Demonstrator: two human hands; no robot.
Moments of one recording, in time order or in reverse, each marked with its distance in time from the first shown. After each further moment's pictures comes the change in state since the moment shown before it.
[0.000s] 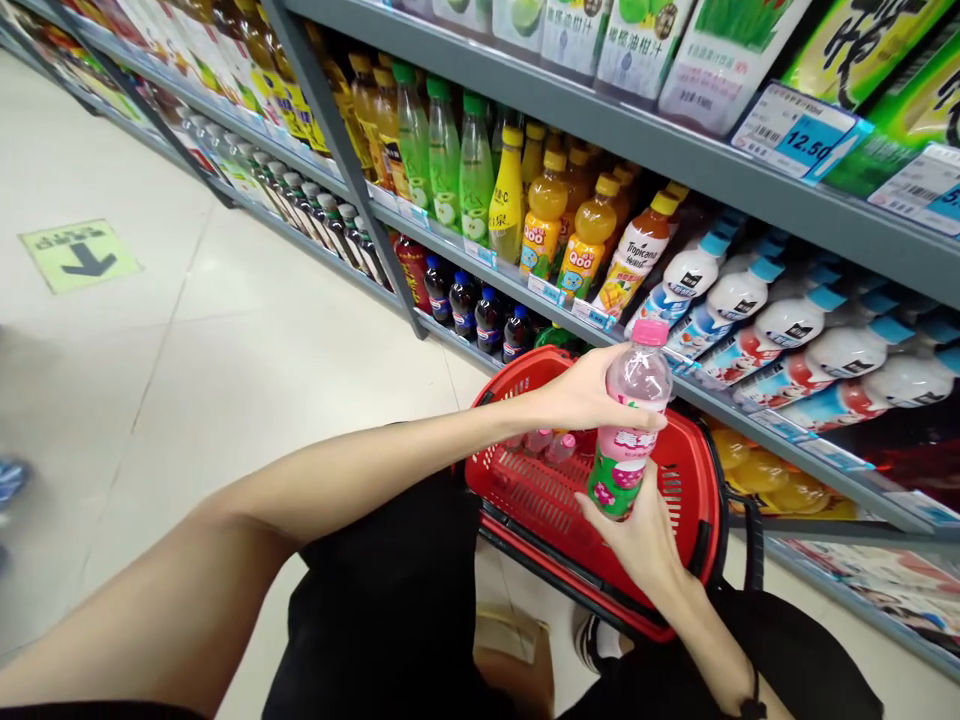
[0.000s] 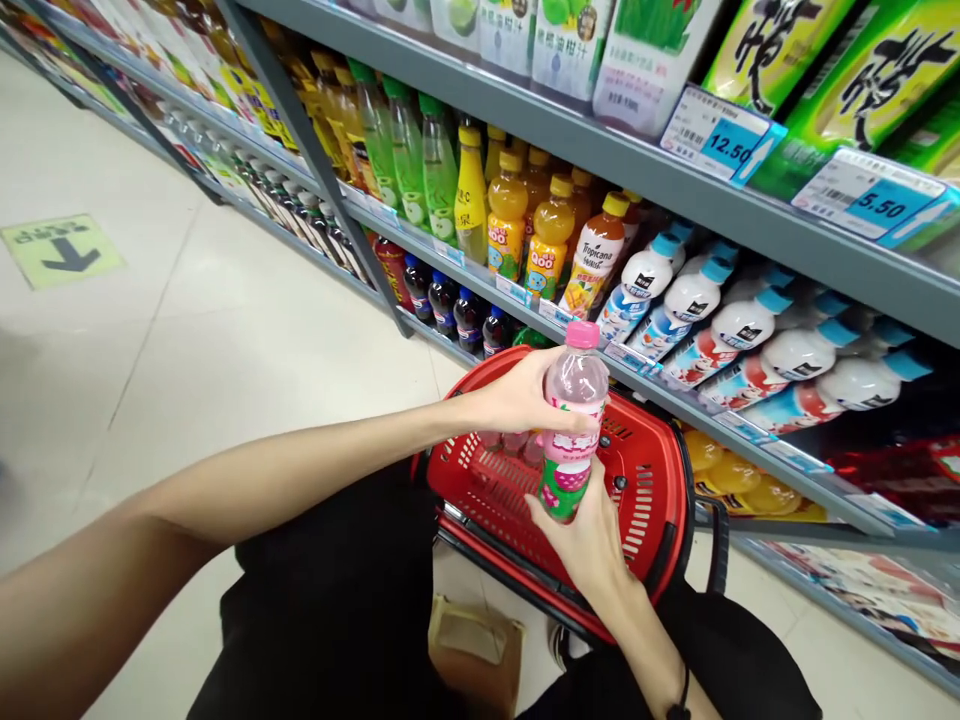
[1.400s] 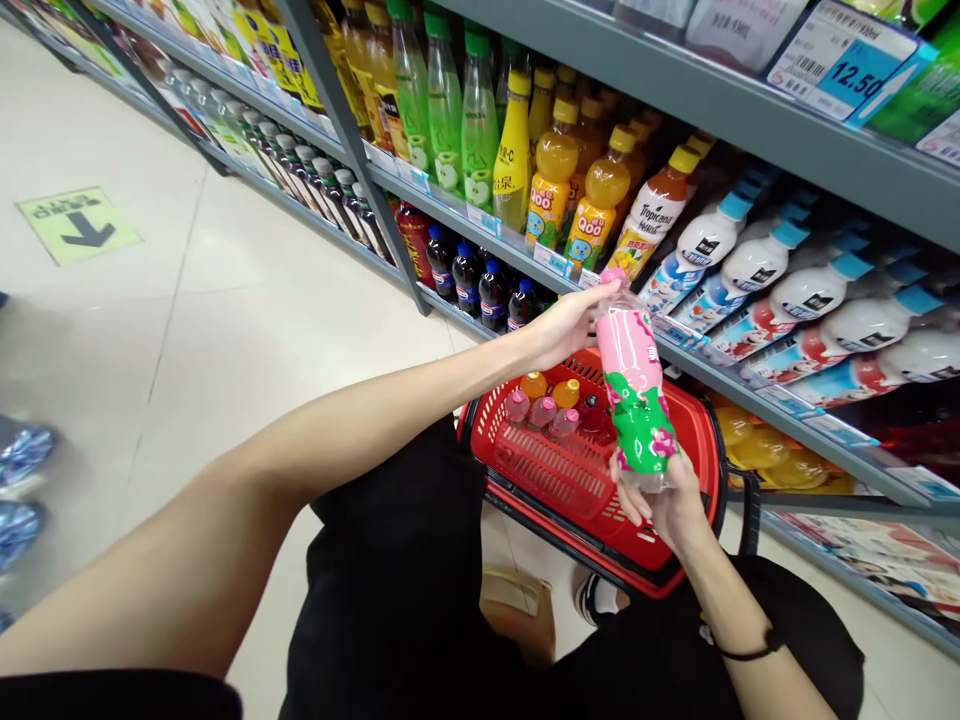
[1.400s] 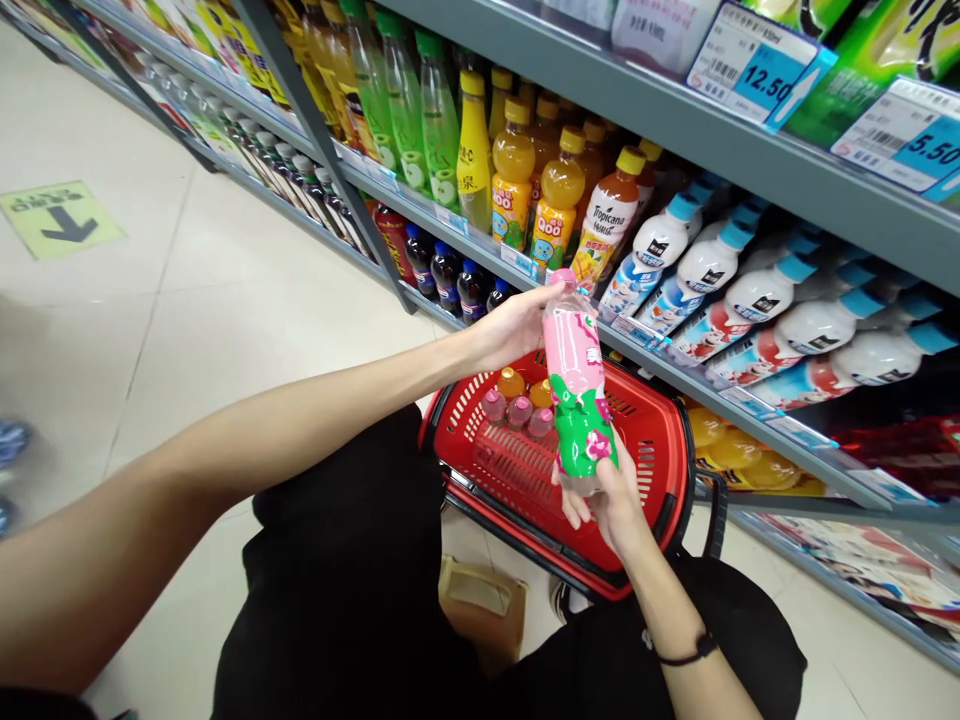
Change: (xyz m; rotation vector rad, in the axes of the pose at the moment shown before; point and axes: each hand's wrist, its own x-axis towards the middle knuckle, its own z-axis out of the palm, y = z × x) left_hand 0.028 -0.031 -0.043 -0.428 0.139 -0.178; right_hand 0.002 -0.011 -0.028 1.007 -0.333 0.225
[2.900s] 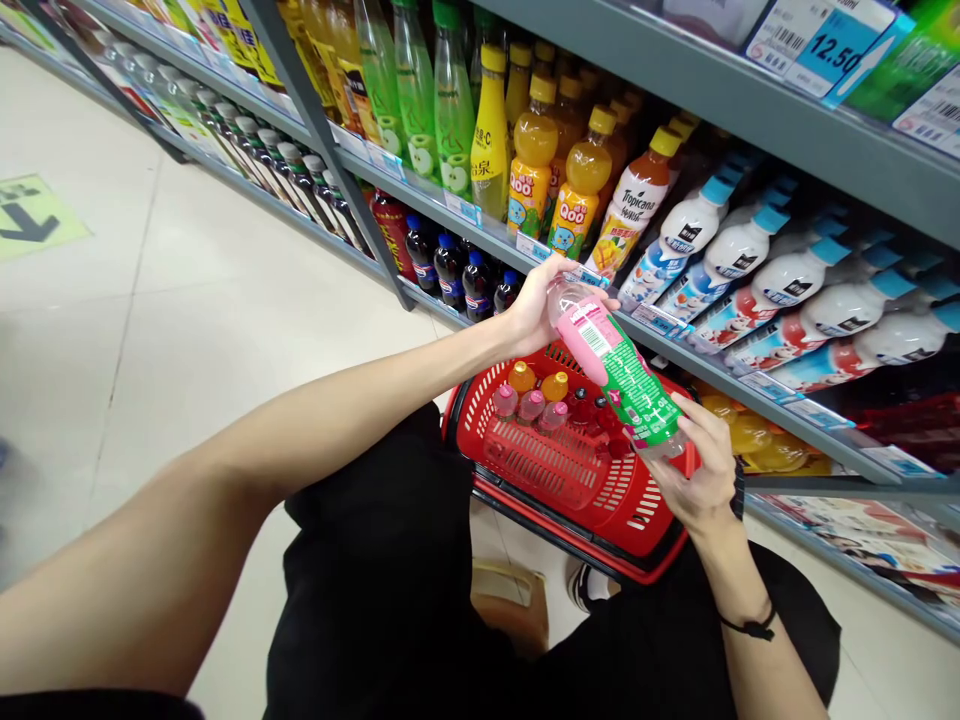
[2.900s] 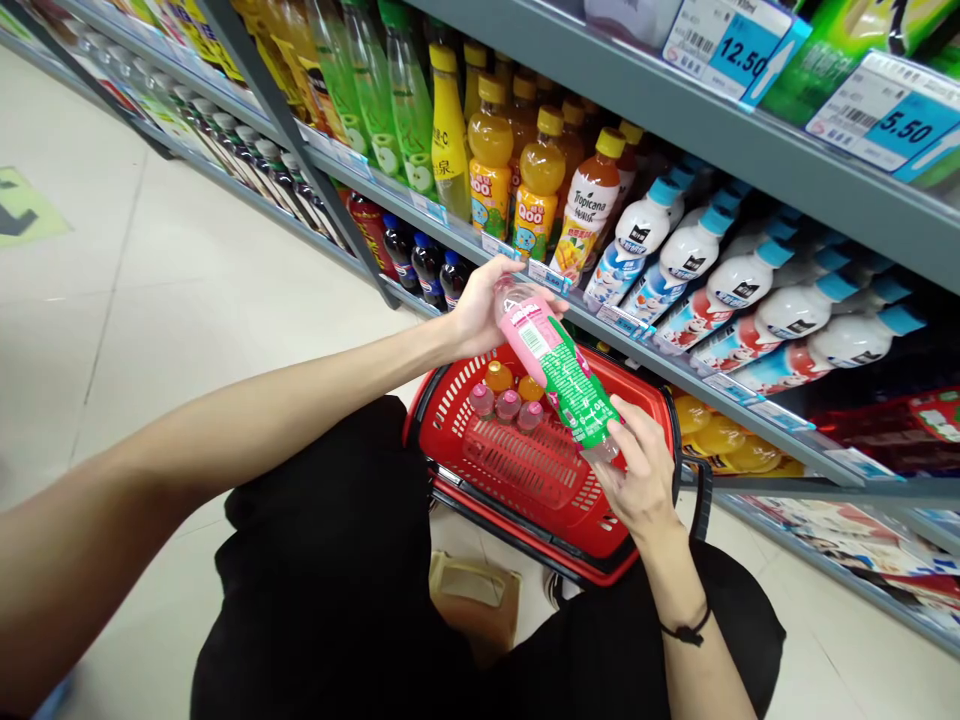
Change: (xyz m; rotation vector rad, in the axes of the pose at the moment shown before) left_hand 0.009 0.002 -0.016 0.035 0.036 -0.024; right_hand 0.019 -0.018 -0.058 -1.286 0.121 -1.365
